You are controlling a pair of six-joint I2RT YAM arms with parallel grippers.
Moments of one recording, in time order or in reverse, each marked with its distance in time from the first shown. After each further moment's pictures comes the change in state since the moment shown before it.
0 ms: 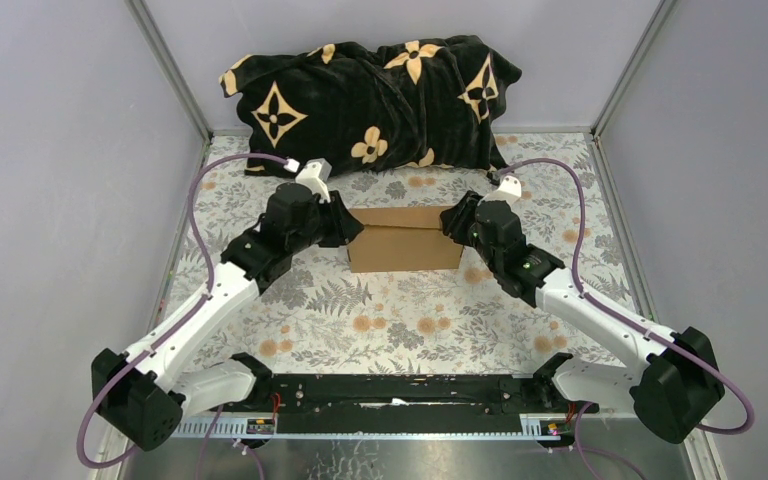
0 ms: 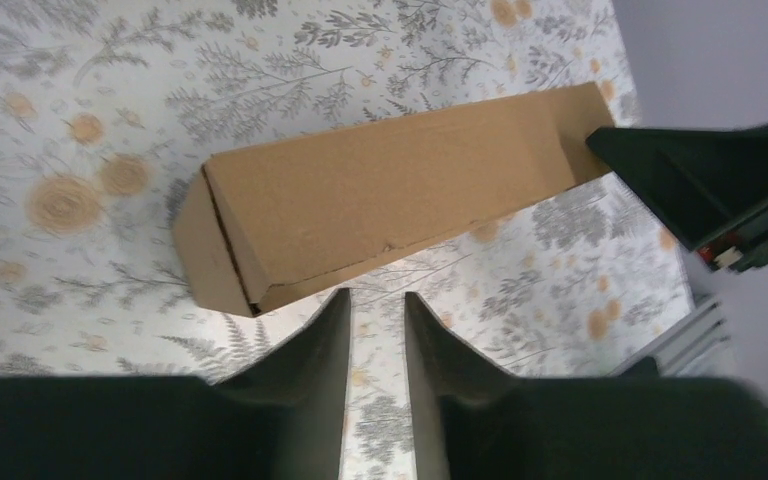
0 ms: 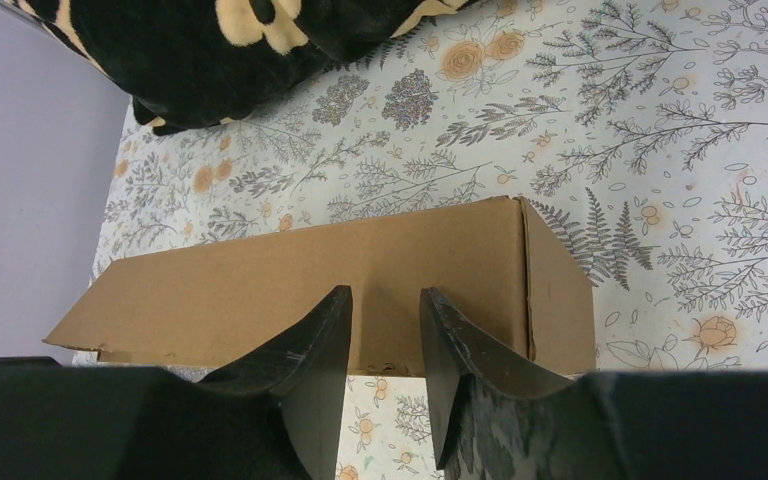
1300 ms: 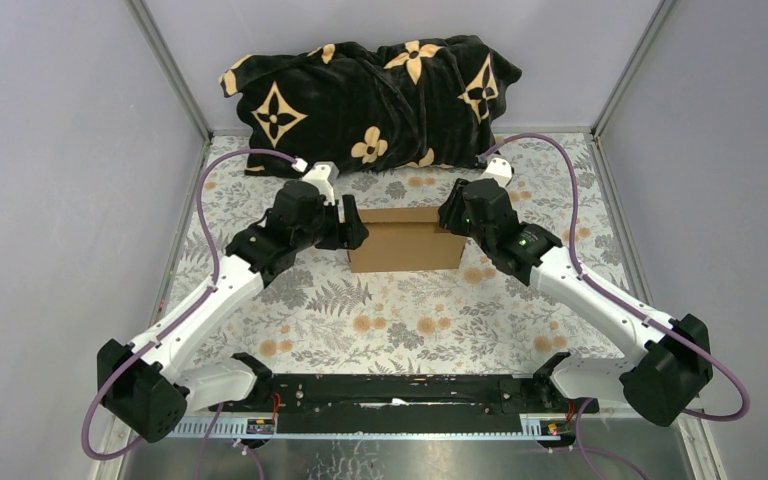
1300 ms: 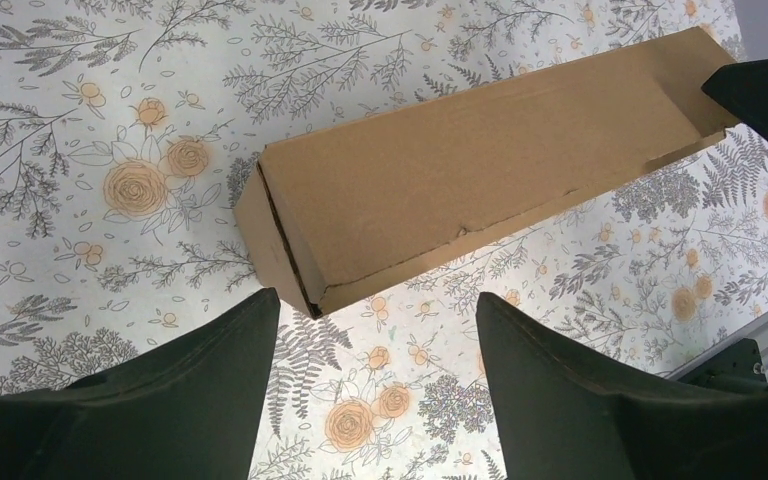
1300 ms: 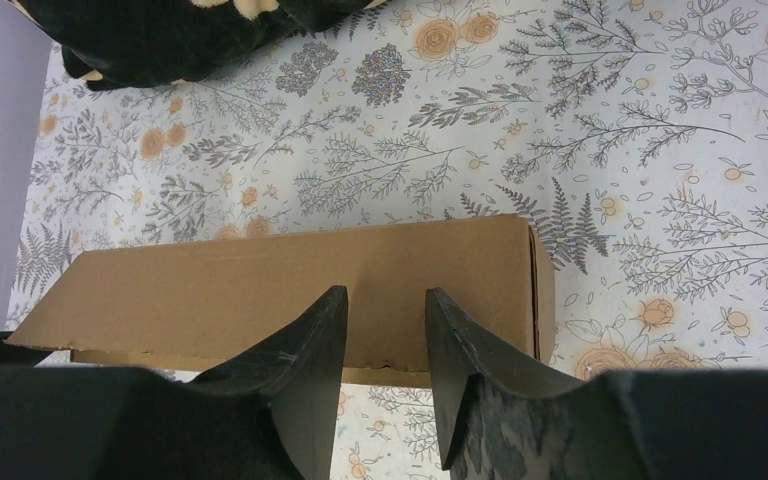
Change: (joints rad) left arm 0.000 0.056 0.029 -0.087 -0.042 0.117; right arm 0.009 0.085 0.233 -0.258 0.015 -0.068
